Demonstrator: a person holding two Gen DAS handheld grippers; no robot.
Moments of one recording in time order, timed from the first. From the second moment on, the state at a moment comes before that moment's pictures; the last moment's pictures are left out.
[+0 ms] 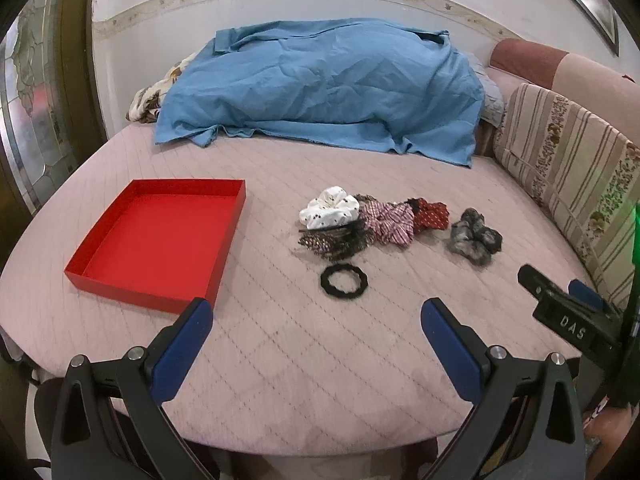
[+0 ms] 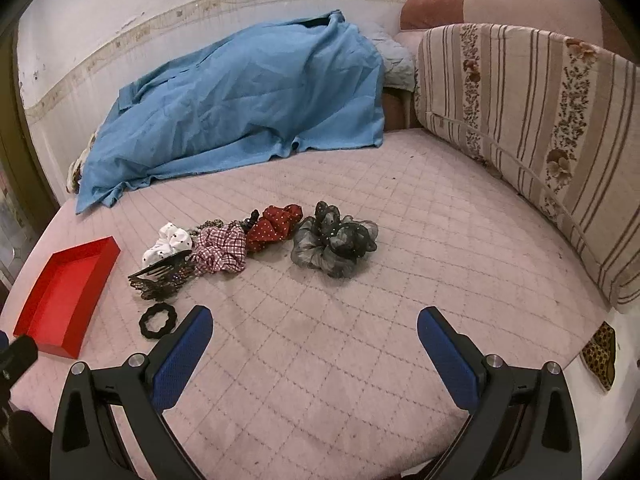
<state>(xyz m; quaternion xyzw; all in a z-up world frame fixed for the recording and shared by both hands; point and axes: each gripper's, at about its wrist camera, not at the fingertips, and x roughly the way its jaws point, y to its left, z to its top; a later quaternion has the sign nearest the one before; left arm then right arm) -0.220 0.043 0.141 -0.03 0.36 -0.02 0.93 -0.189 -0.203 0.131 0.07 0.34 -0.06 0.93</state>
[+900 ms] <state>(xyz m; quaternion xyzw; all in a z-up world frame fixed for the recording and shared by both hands) -0.282 -0.017 0.144 0.03 0.34 -0.21 0.92 -0.214 -0.214 0.146 0.09 0.31 -0.10 0.94</state>
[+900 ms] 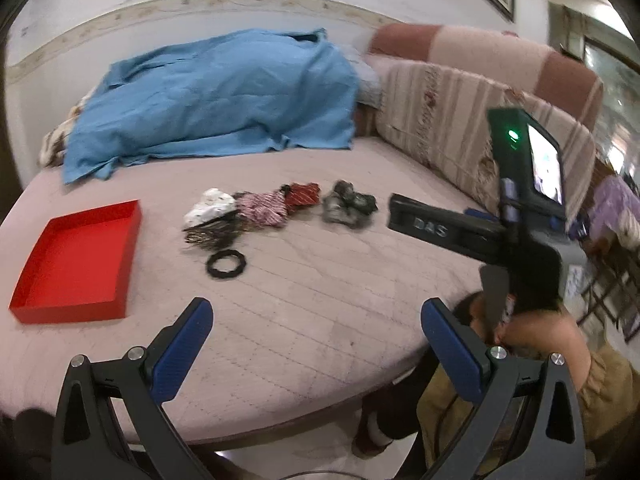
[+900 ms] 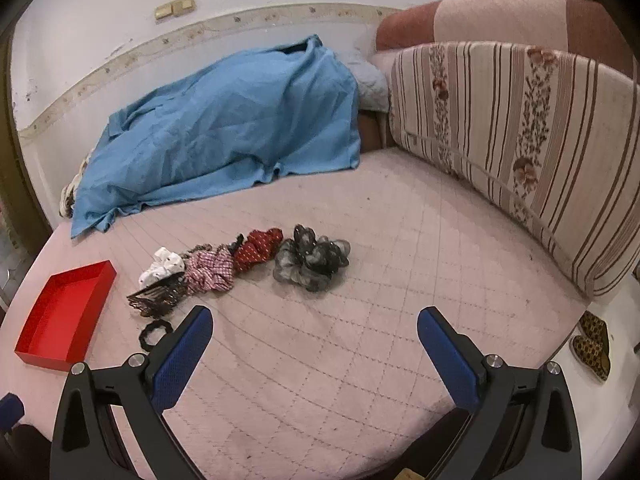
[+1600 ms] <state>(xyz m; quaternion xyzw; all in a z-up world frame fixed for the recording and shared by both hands) -0.125 0.047 0.093 0.05 0.41 -0.01 0.91 -0.131 -0.259 0.081 0.10 0.39 -0.06 0.92</state>
